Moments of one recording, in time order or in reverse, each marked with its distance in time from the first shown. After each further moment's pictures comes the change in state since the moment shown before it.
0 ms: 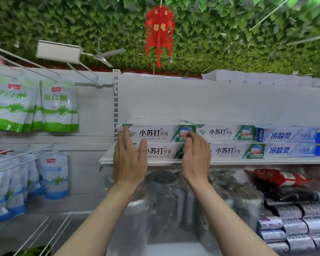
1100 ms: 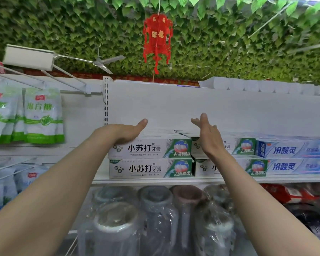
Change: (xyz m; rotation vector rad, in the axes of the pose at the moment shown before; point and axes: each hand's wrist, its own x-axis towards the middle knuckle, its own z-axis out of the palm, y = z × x) left_hand 0.157 0.049 -0.005 0.512 -0.831 -0.307; right_hand 0.133 0.014 -0.039 0.069 -0.358 0.091
